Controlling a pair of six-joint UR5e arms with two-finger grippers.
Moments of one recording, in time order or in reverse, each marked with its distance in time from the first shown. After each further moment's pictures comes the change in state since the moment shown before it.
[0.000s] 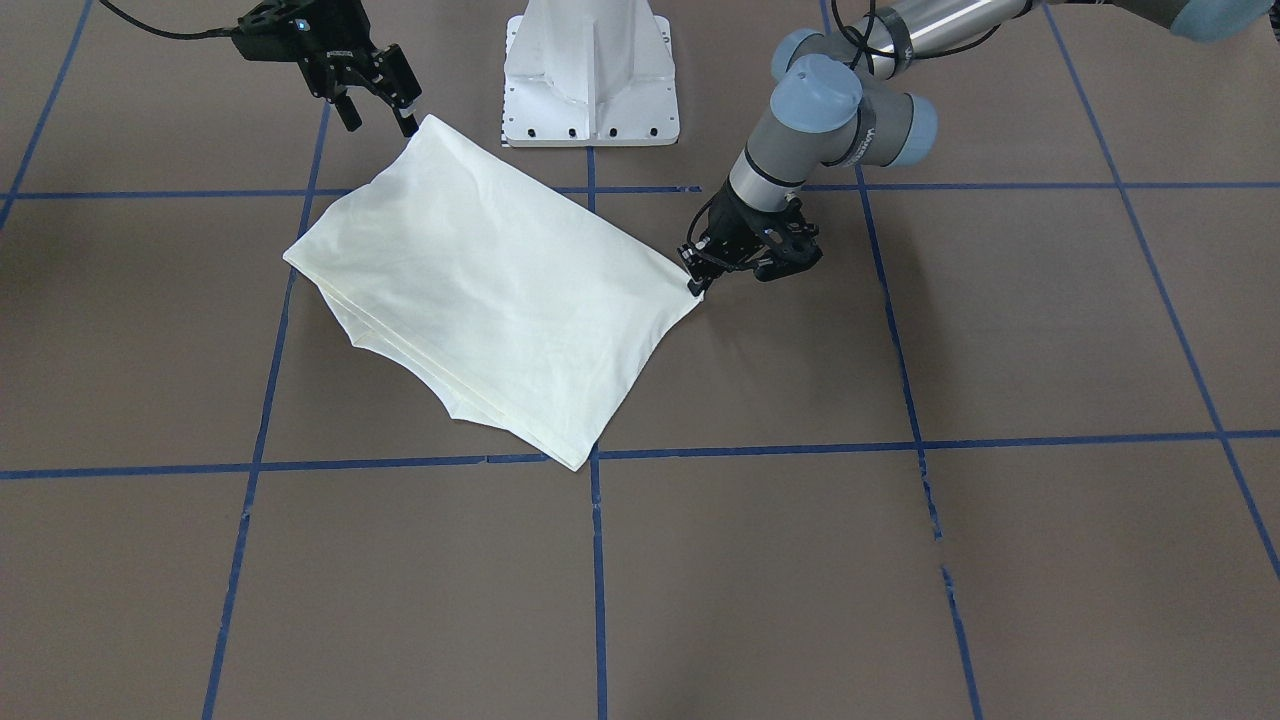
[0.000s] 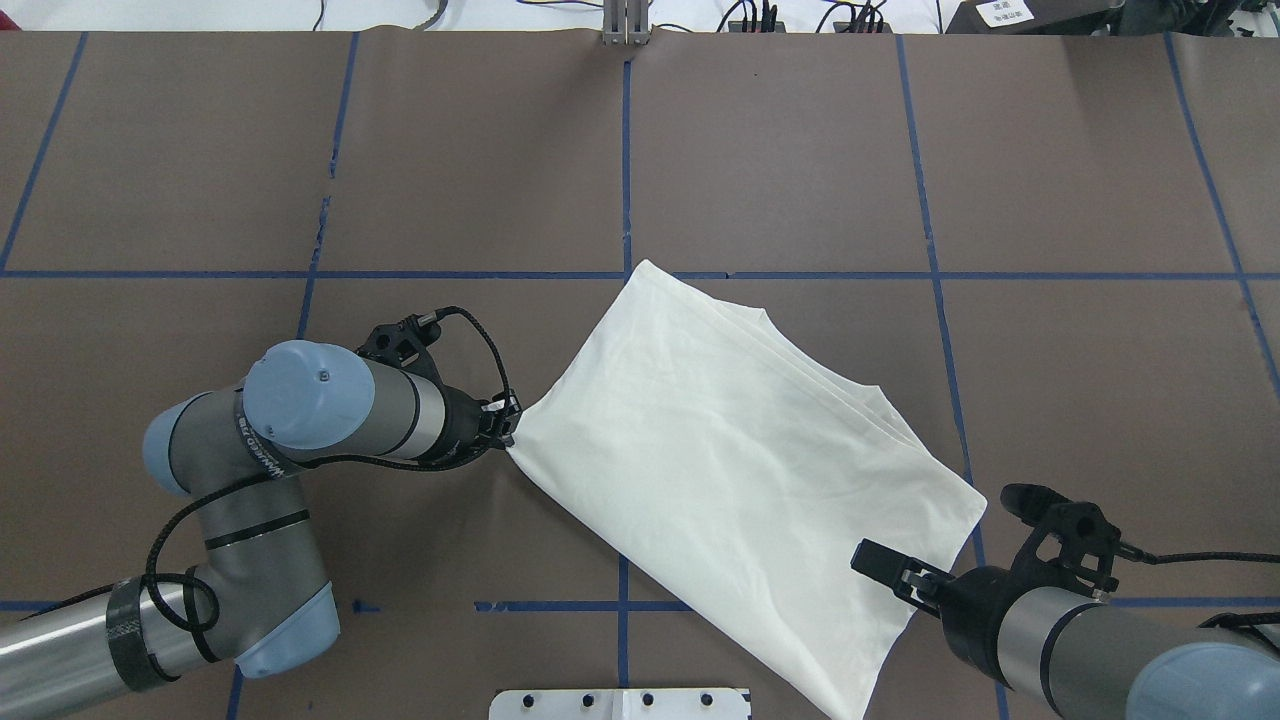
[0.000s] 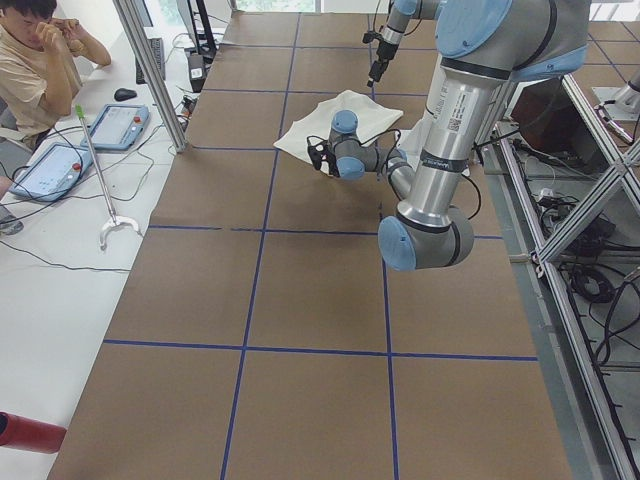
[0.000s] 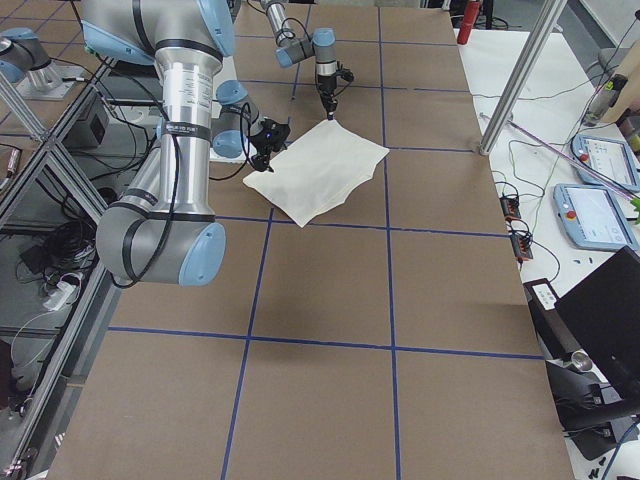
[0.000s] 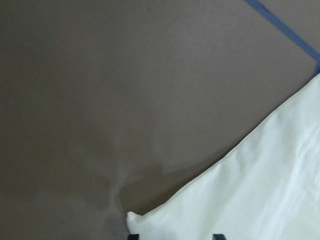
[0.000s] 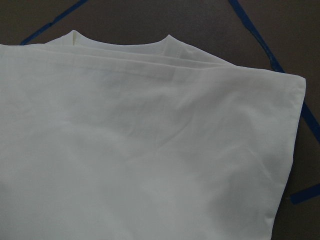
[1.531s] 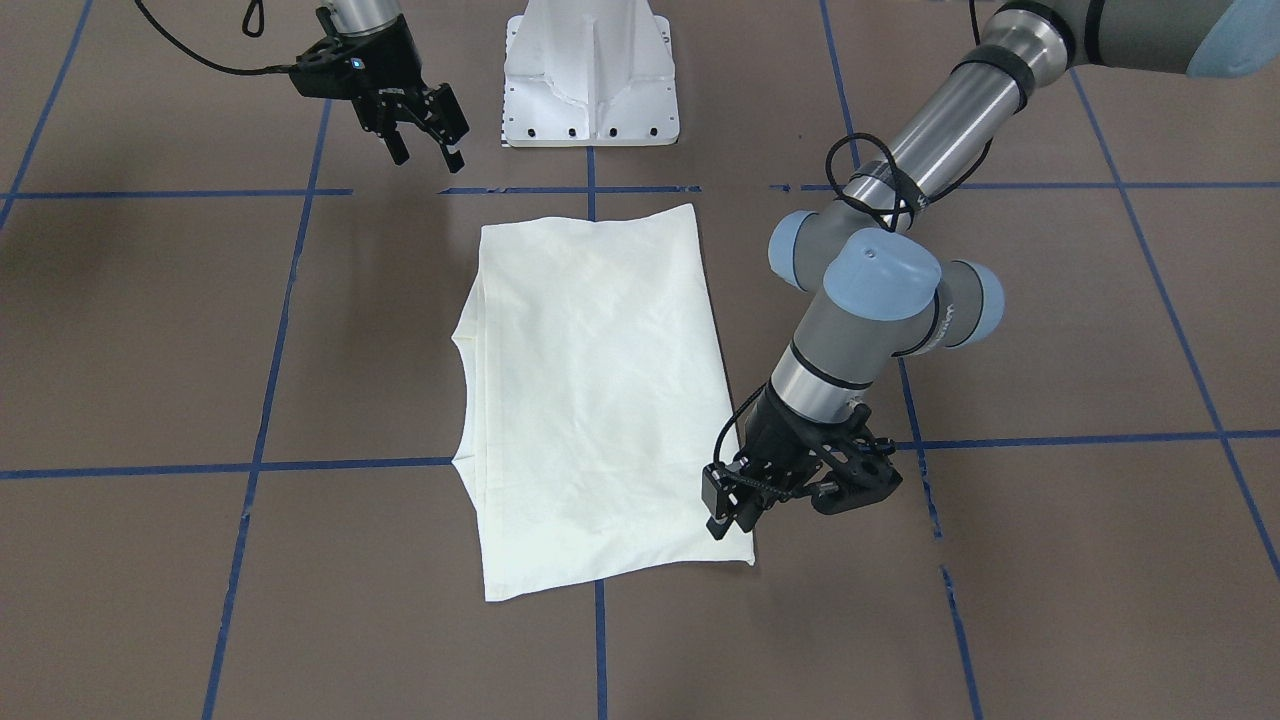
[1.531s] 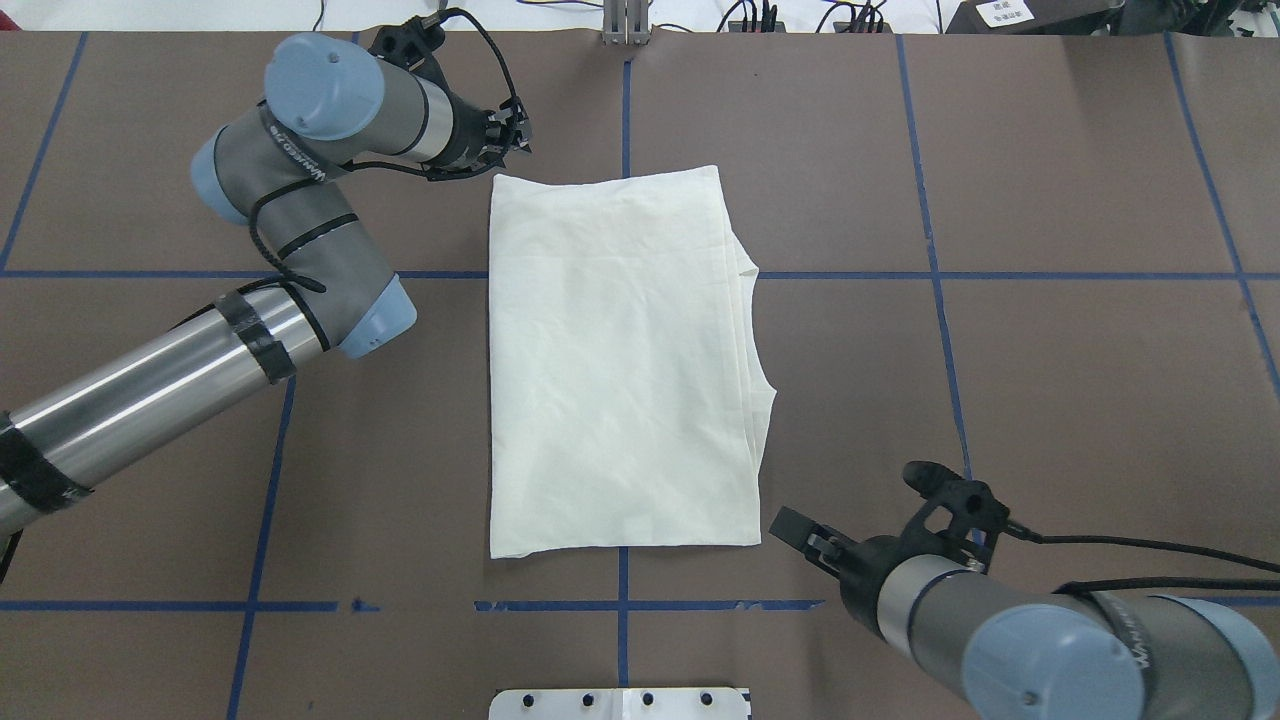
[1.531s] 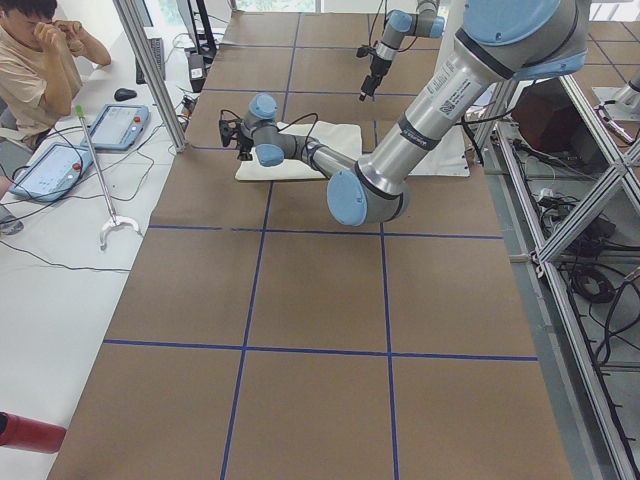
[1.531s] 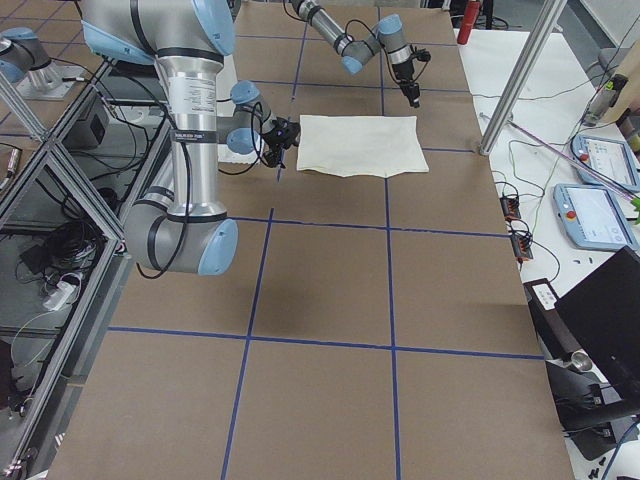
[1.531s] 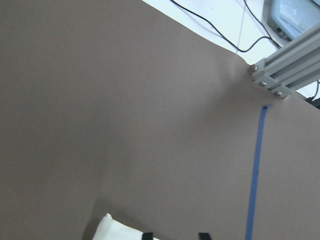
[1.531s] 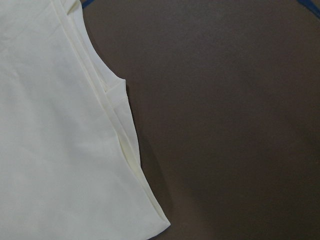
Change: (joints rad) left arm -0.344 -0.346 0.490 -0.265 -0.062 0.232; right arm 0.053 0.272 -0.197 -0.081 -0.001 0.051
